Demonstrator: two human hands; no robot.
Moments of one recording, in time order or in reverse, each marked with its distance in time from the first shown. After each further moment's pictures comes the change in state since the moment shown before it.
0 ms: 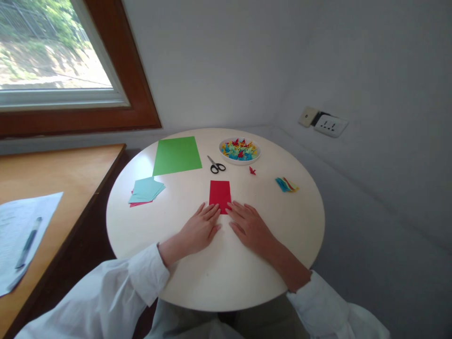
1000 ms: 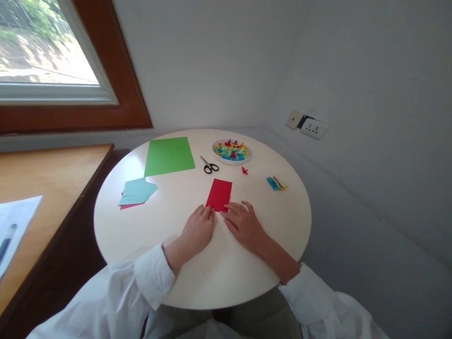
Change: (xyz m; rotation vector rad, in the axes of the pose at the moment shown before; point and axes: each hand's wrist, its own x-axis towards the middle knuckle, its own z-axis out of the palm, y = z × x) left_hand 0.013 0.016 0.000 0.139 0.027 -0.013; right_hand 0.001 -0.003 -0.004 -0.060 0.019 0.041
